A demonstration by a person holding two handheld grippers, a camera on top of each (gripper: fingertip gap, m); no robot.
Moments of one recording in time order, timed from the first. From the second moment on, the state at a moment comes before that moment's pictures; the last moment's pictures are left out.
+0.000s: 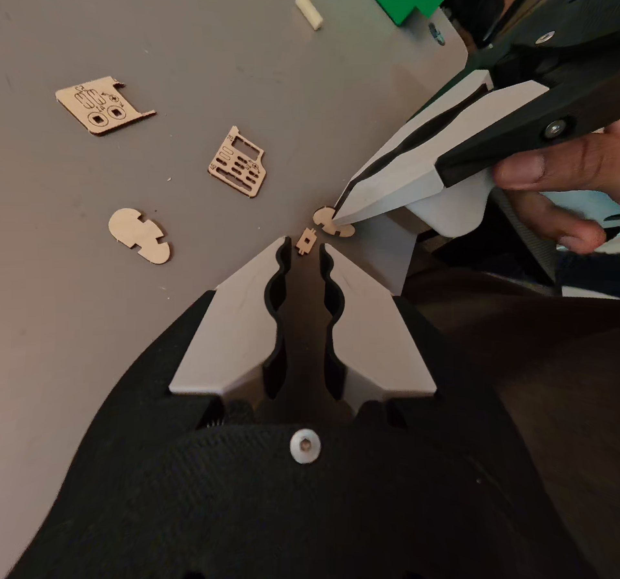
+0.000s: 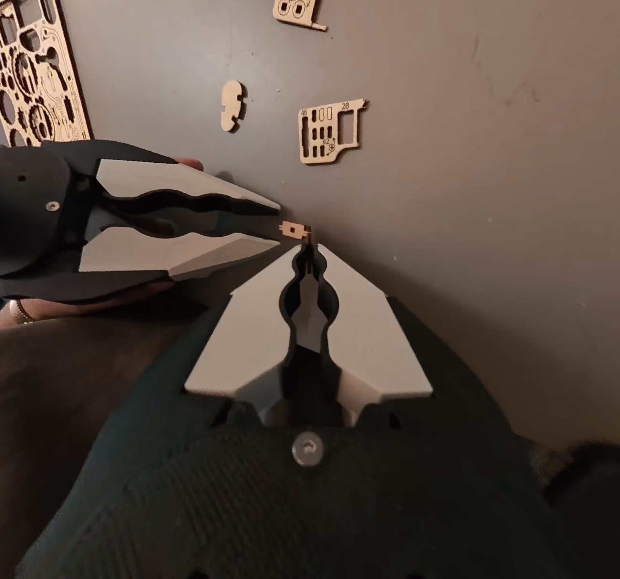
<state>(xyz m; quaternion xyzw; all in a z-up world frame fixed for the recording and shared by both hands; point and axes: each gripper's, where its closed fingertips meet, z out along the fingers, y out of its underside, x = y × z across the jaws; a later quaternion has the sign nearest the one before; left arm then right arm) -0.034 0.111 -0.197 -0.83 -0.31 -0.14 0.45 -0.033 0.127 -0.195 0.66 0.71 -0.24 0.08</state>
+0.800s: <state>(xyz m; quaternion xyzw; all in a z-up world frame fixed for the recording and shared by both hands) -0.022 0.115 -0.199 -0.82 -0.32 -0.19 0.44 -0.035 0.122 -0.197 0.67 0.71 -0.20 0.07</state>
